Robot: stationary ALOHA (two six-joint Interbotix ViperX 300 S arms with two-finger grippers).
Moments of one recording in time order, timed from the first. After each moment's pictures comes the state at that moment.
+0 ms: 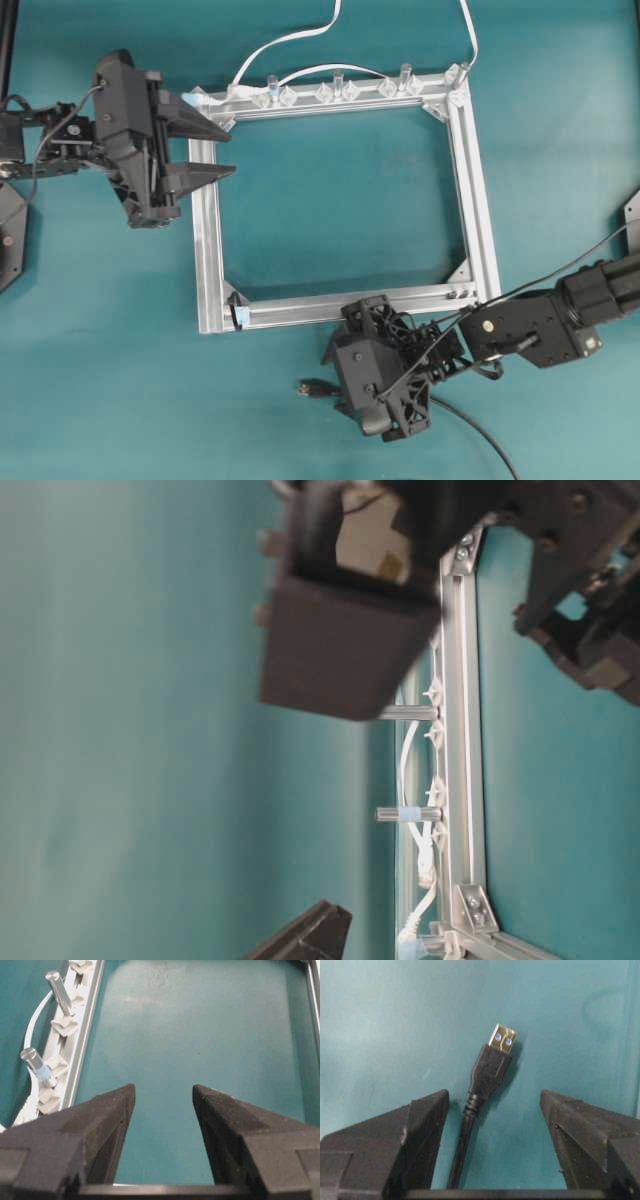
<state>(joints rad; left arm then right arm) 0.19 -0.37 1.02 -0.06 -0.15 0.11 0.34 0.33 0.54 -0.03 -0.17 0.27</state>
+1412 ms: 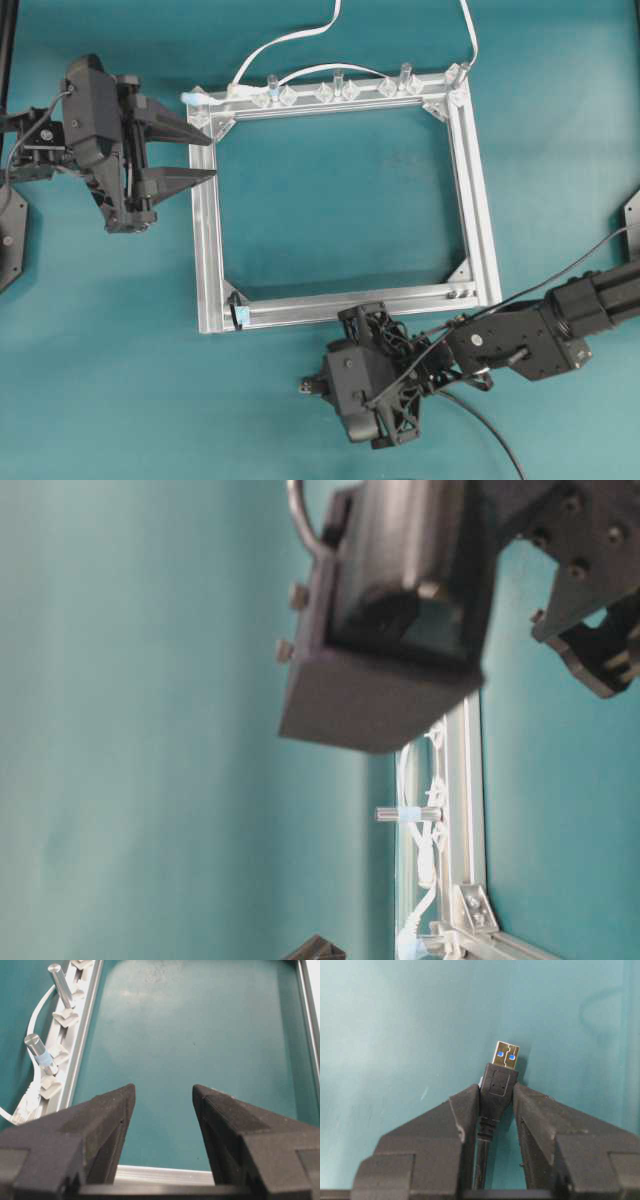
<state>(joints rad) 0.18 -0.45 1.08 -0.06 -0.14 0.11 0.37 0.35 0.48 -0.09 0.01 0.38</state>
